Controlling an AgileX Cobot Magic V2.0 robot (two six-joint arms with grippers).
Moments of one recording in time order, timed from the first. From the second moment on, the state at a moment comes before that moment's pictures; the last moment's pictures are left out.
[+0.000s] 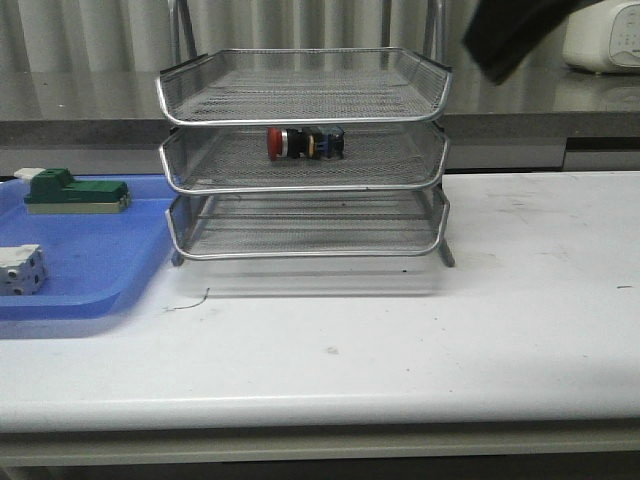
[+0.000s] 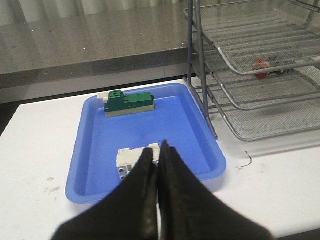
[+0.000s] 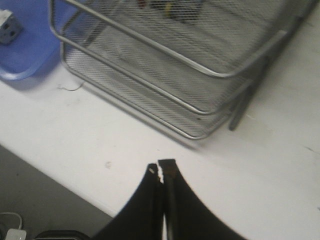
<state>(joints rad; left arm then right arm) -0.06 0.13 -0.35 -0.15 0.49 0.24 0.38 1.26 -1.05 0.17 0.62 -0.14</state>
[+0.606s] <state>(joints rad) -0.06 0.13 -0.35 -0.15 0.49 0.24 0.07 0.51 -0.50 0.17 0.52 -0.13</state>
